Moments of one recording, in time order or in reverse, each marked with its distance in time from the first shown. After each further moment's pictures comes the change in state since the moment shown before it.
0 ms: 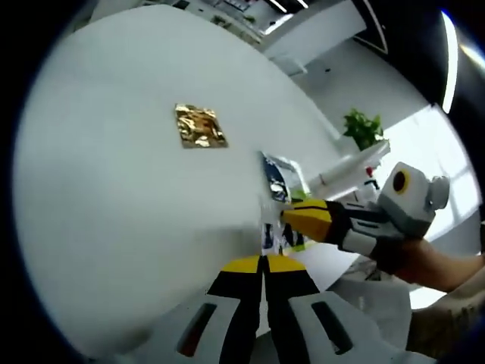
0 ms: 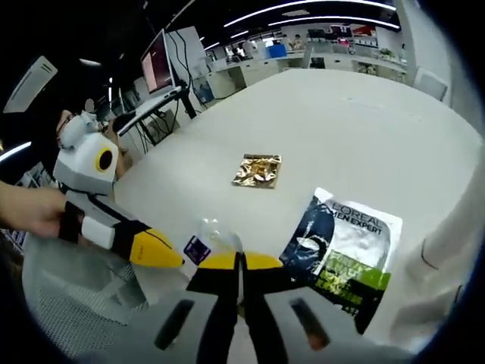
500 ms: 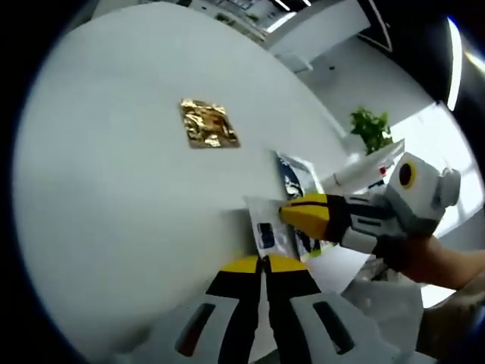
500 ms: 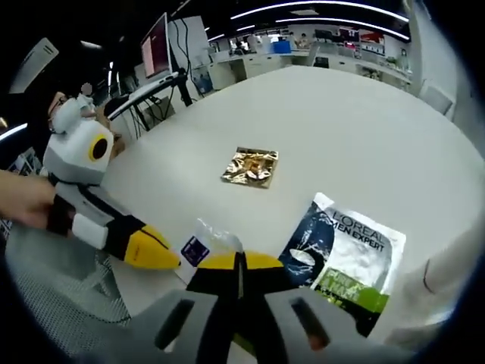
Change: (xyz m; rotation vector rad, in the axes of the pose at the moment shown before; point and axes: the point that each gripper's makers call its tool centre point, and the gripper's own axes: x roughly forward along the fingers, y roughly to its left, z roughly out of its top) left arm 0.014 0.012 0.005 0.062 0.021 0.044; right arm 0.018 -0.011 -0.004 -0.089 0.048 -0.045
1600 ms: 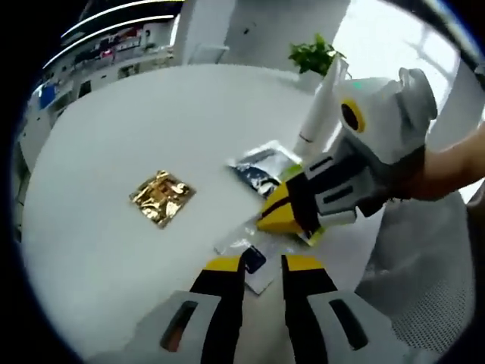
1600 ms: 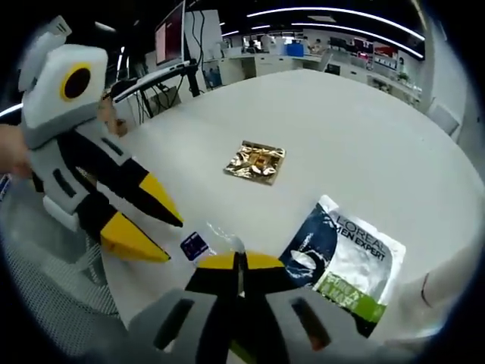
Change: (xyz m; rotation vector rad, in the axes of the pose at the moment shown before) left arm -0.001 -0.024 0.025 0.710 0.067 0.041; right arm 0.005 -0.002 -0.003 -0.085 0.003 -0.001
